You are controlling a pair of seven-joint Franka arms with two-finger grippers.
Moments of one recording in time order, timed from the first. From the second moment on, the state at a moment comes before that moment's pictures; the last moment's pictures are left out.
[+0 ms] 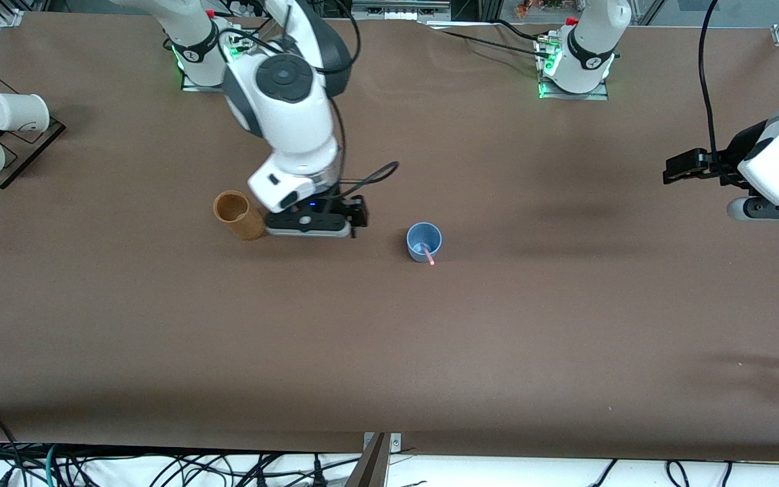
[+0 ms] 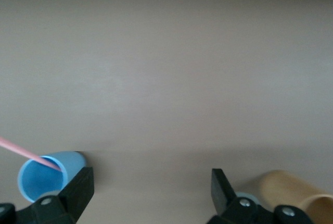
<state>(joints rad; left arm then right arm) 0.01 0.18 -0.06 -1.41 -0.03 1.37 -0.05 0.74 0.40 -0.17 -1.48 -0.05 2.04 0.64</state>
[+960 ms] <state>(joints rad) 0.01 0.18 -0.06 -1.41 -0.03 1.38 -0.05 0.27 0.07 -0.10 -1.56 0.08 1.62 0.12</state>
